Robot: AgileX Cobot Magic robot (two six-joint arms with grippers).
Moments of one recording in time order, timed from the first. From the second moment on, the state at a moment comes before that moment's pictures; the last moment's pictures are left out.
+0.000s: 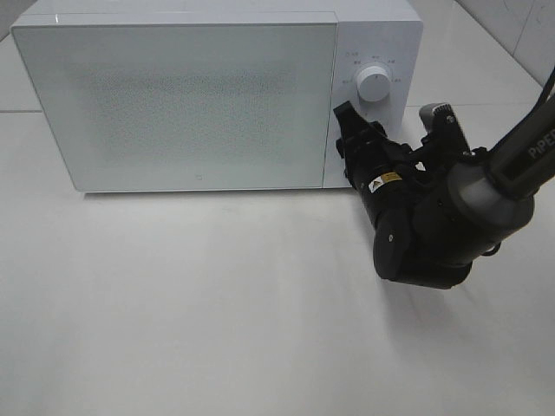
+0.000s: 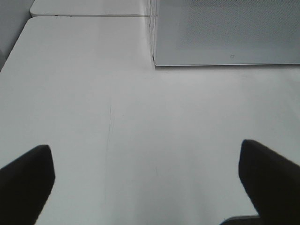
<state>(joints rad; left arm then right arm) -0.03 0.00 -0.52 -0.05 1.08 0.01 0.61 2.10 -0.79 0.67 -1.22 0.83</state>
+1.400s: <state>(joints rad) -0.03 0.00 -0.52 -0.05 1.08 0.01 0.61 2.10 -0.79 0.67 -1.24 1.51</state>
